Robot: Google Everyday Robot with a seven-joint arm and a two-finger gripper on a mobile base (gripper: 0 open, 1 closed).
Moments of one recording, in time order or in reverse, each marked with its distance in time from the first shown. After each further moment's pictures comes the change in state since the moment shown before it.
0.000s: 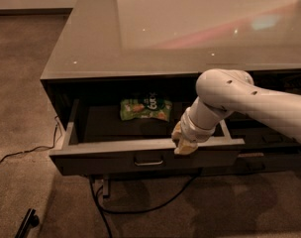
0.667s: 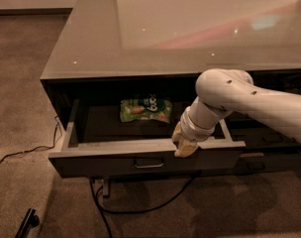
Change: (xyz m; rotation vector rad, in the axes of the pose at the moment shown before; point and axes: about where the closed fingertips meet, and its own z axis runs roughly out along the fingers) arm 0.000 0.000 0.000 0.000 0.000 0.000
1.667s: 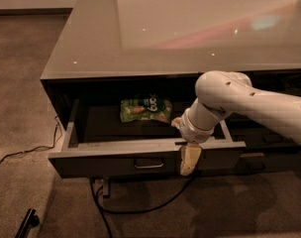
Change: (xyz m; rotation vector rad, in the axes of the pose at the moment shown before) arm 0.000 0.000 0.006 -0.007 -0.011 -0.012
